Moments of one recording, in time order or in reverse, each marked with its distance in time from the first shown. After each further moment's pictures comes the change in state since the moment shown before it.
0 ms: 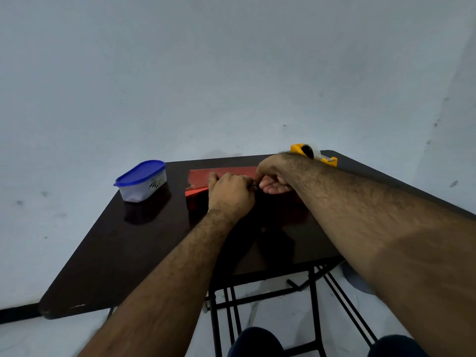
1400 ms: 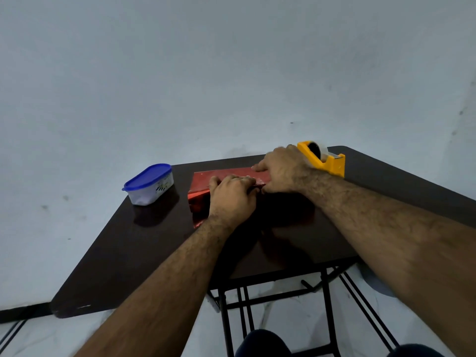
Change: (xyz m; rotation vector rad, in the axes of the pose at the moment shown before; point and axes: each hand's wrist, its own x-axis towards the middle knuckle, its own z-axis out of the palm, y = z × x) left_hand -0.009 0.001 0.000 -0.023 0.052 0.026; right_hand -0.021 0.022 -0.011 -1.096 0.504 -0.832
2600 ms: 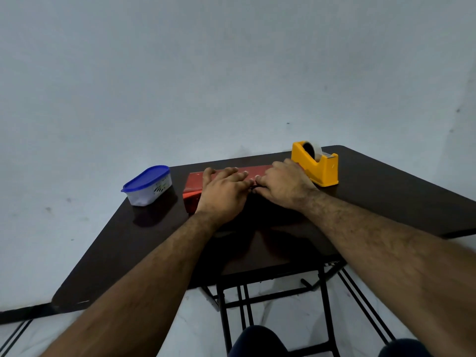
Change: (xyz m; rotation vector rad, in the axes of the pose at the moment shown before) left_hand -0.002 -0.011 -0.014 0.225 -0.051 0.214; right_hand -0.029 0.000 0.032 -0.181 0.074 -0.061
